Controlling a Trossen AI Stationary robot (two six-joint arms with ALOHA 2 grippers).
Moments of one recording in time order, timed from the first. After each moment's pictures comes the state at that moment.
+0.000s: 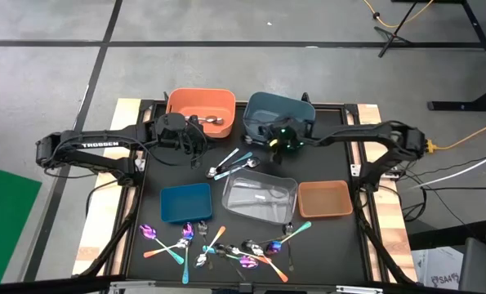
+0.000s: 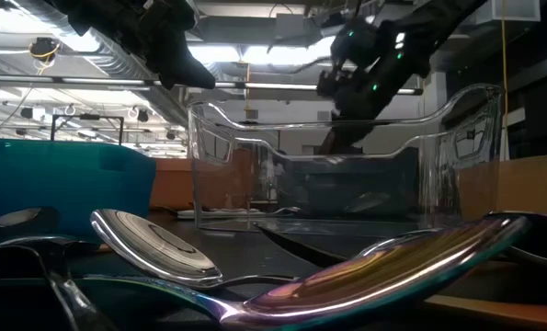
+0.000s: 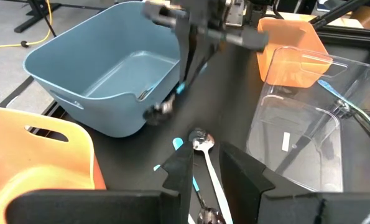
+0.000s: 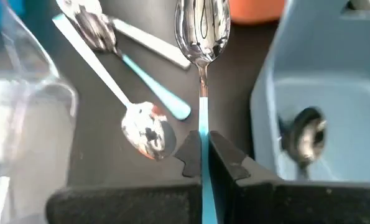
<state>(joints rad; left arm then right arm) 0.29 1.05 0.73 -0.17 0.06 0.01 -0.31 1.55 0.96 -0.23 -0.05 -0.07</state>
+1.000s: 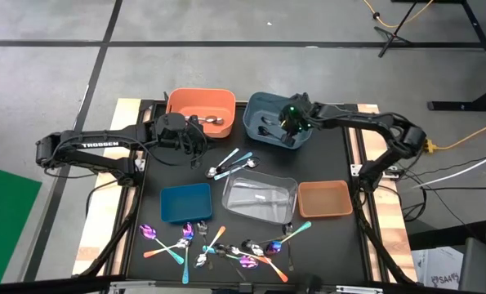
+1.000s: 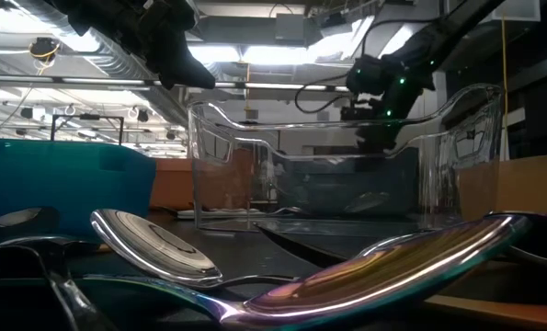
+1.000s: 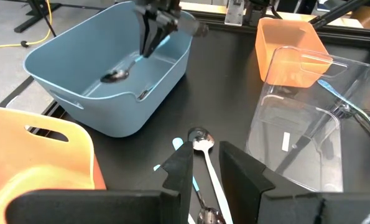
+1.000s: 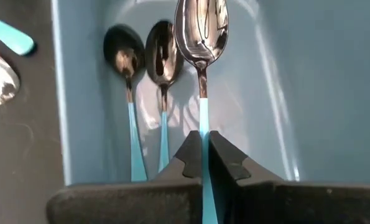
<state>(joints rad) 0.29 1.05 0.73 -0.17 0.06 0.01 -0.60 1.58 0.96 -0.38 -0.01 -0.23</state>
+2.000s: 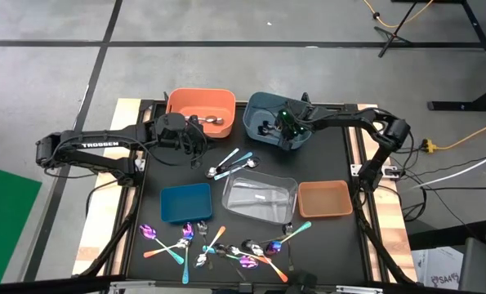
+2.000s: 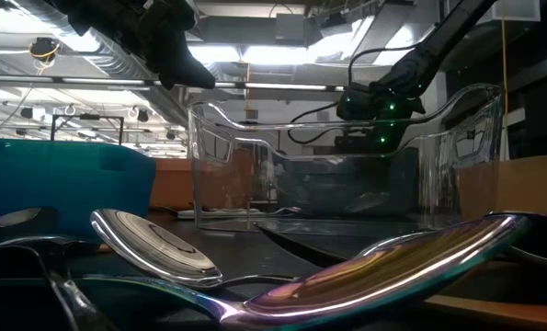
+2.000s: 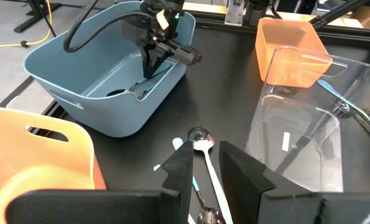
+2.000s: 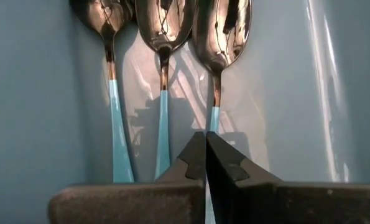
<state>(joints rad) 0.29 1.05 0.73 -0.17 0.06 0.01 -0.60 1.73 0.96 -0.33 0.00 -0.25</state>
